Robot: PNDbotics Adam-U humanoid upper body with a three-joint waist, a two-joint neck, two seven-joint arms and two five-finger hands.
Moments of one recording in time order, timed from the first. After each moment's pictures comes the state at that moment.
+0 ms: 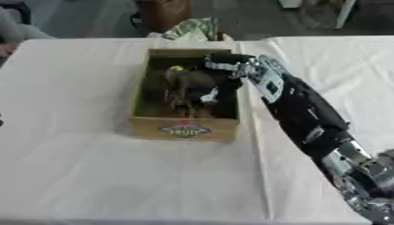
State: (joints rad) left arm -0.10 0.30 0.05 -1.91 0.14 0.02 0.00; right arm -0.99 -0.26 0.07 -0.76 0.74 -0.60 0.55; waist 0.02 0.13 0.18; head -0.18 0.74
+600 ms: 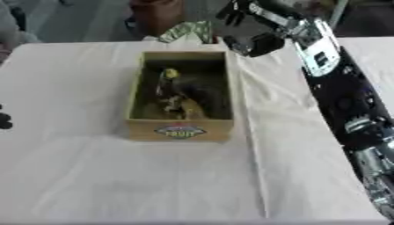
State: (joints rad) left arm -0.08 0.30 0.06 -1.91 0.13 0.02 0.00; right arm -0.90 -0.36 -0.03 -1.08 0.55 -0.60 0.45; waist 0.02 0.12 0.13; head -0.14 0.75
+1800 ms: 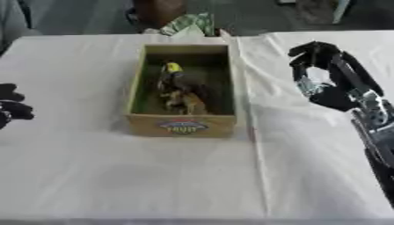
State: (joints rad) left arm -0.08 0.28 0.06 -1.90 0.12 0.01 0.02; right arm -0.28 -0.36 -0.01 -1.63 0.16 -0.30 0.23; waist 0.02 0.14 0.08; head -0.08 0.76
